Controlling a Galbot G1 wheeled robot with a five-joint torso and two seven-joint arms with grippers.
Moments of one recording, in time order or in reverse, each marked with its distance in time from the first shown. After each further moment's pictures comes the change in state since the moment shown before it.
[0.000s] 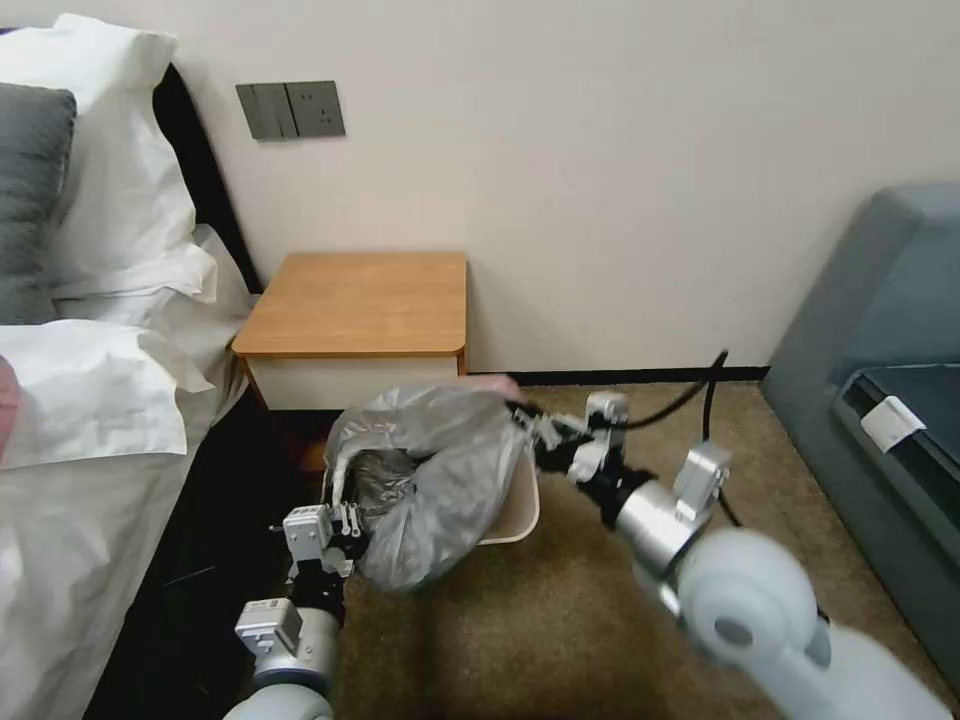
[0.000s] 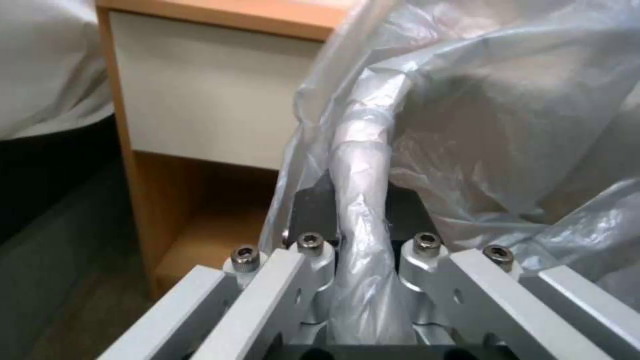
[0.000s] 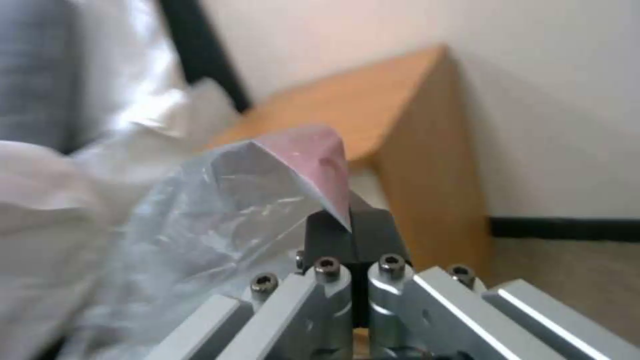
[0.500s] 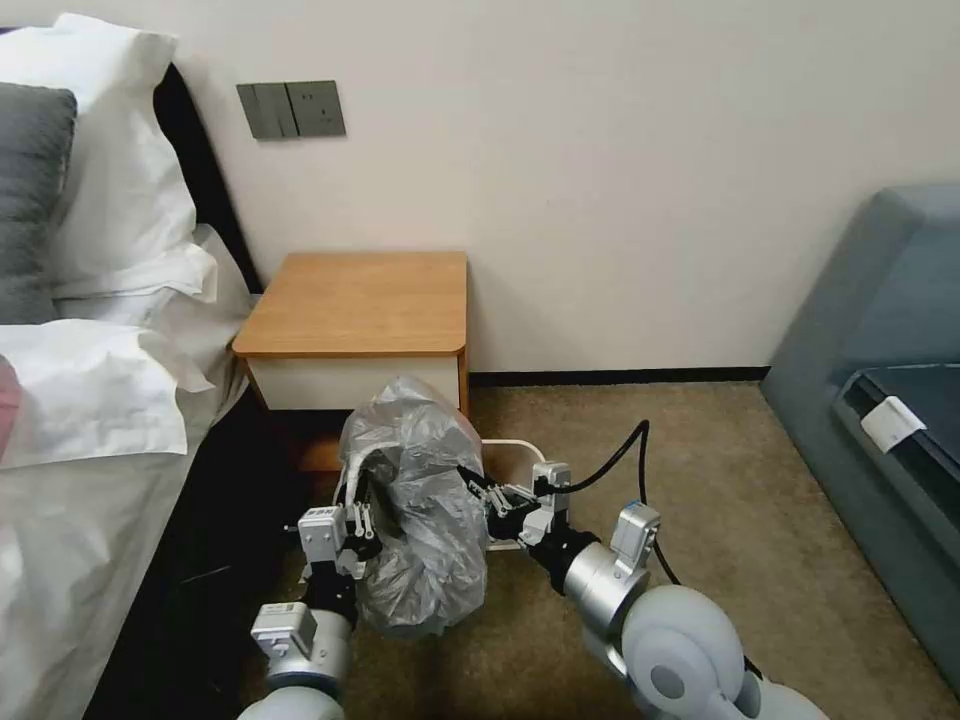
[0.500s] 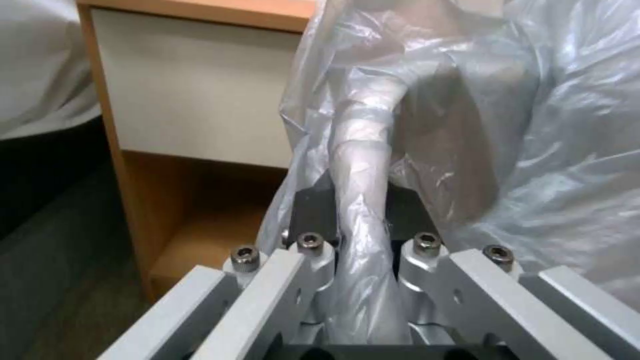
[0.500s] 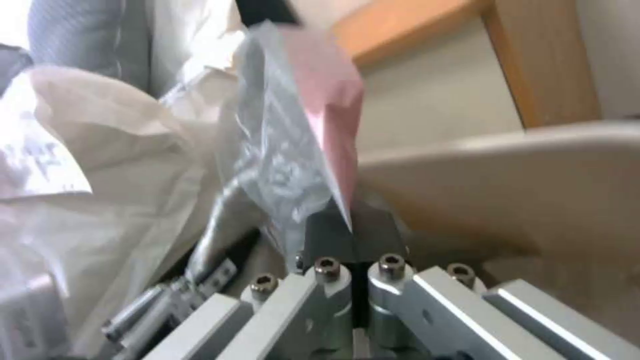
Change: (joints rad) left arm -0.015 0.009 0.033 0.019 0.029 0.007 -0.028; right arm -0.243 0.170 -0.074 0.013 -0.162 0.053 -0.150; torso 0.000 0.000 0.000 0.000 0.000
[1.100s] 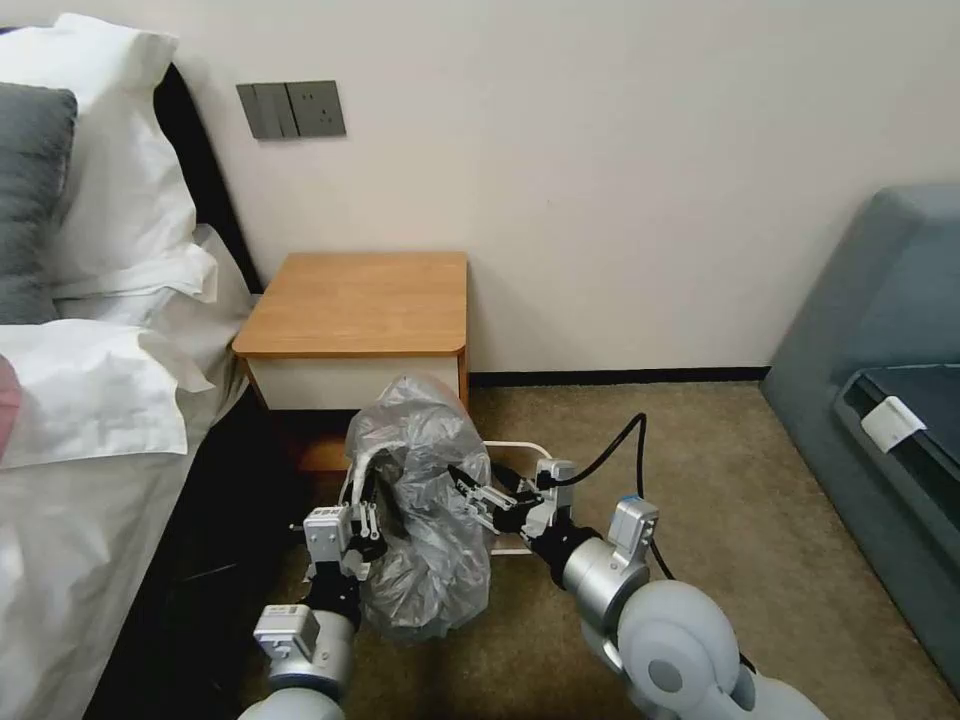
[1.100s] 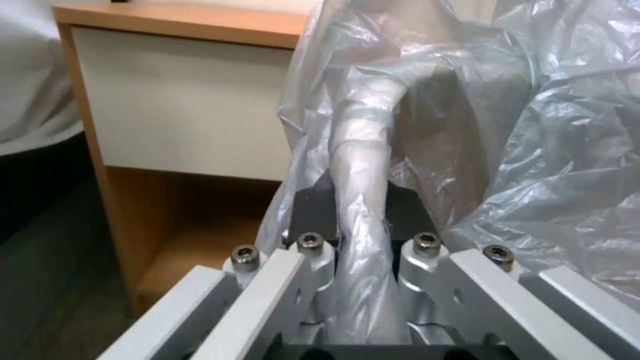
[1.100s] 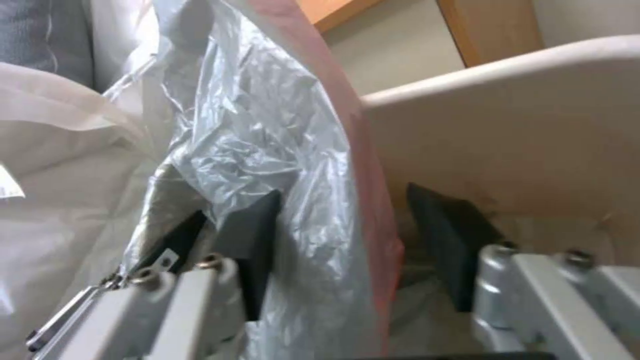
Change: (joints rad) left arm -0.001 0.009 0.008 -0.004 0.020 -0.021 0.026; right arm 0.022 0.013 -0.034 -0.027 0.049 -0.019 0.121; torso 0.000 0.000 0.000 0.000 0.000
